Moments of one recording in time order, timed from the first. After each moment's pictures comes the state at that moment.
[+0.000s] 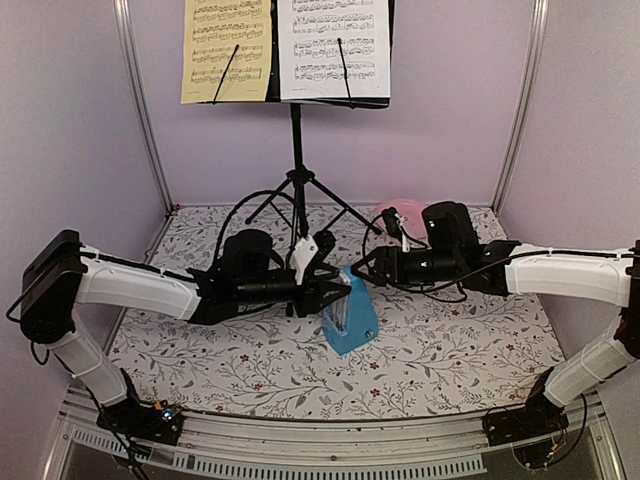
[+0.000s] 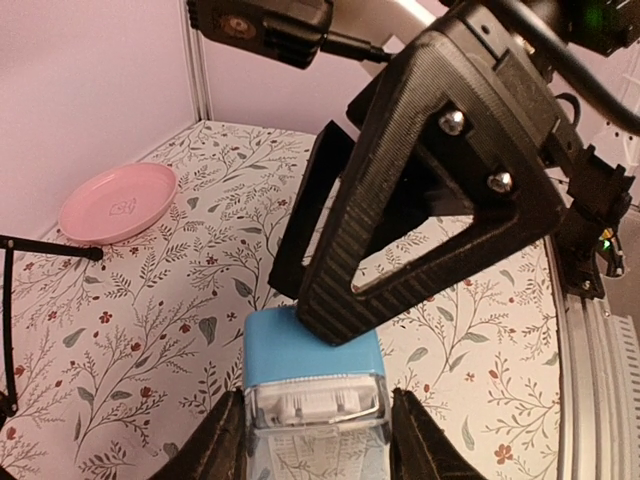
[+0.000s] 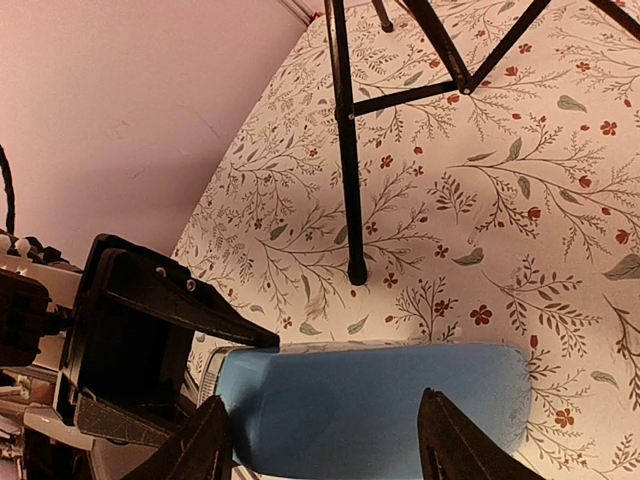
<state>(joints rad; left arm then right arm) -0.93 1.62 0.85 0.50 0.25 0.05 0.78 1.44 0.94 -0.02 -0.28 0.62</state>
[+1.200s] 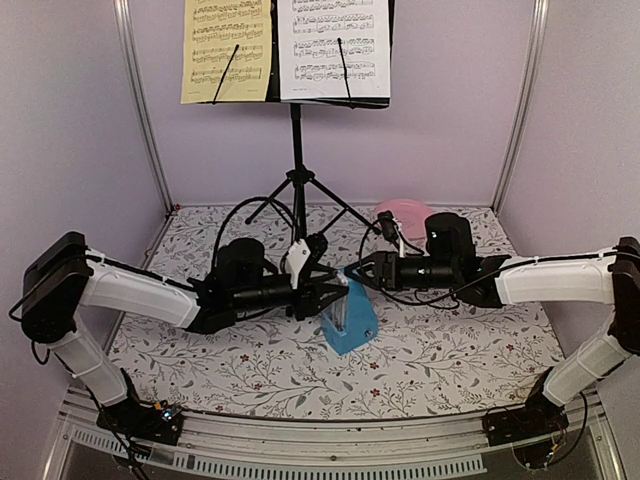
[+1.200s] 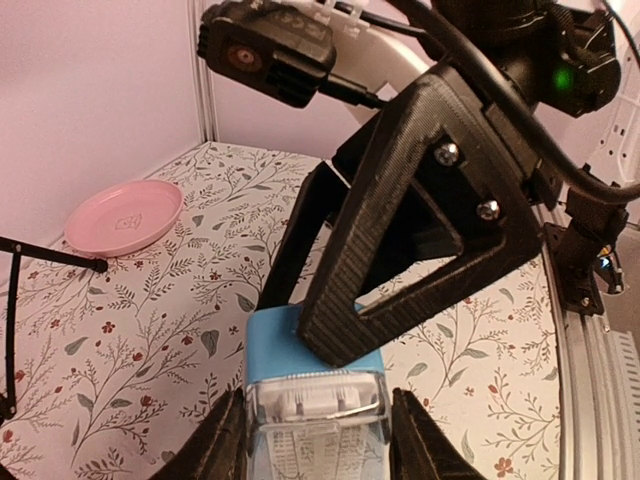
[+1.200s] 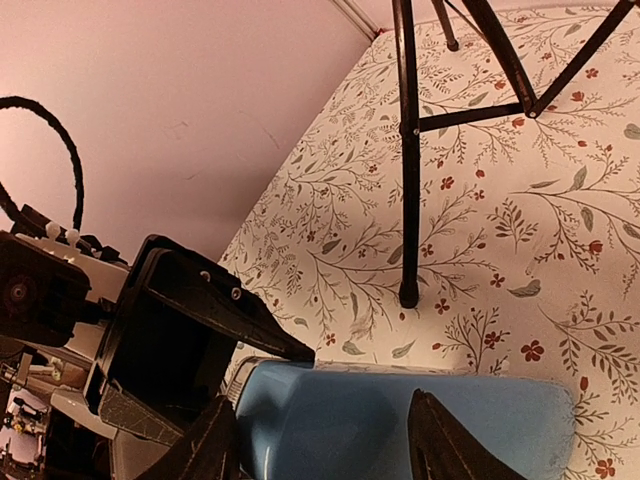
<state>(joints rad) -0.93 1.63 0.79 0.66 0.24 0.02 0.76 1.50 0.82 0.26 -0.40 0.63</state>
